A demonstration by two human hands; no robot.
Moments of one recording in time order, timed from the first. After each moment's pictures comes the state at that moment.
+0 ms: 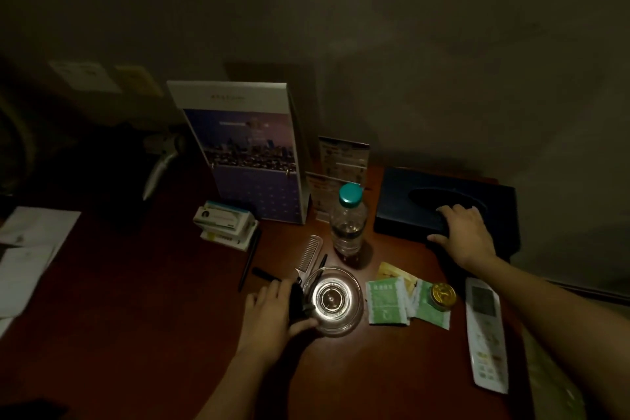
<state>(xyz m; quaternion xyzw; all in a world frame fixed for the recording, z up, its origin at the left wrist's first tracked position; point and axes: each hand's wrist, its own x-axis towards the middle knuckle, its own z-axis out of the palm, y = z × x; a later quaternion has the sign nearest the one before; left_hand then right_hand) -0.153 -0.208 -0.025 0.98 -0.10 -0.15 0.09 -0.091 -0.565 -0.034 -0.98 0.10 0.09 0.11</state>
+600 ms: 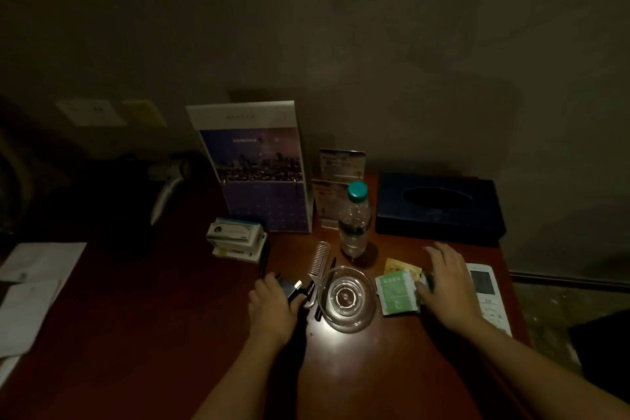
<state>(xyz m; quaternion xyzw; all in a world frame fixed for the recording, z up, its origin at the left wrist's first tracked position) -0.149 -0.193 -0.025 0.98 0.04 -0.15 0.15 -0.203 -0.481 -0.036 -0.97 0.17 0.01 0.20</state>
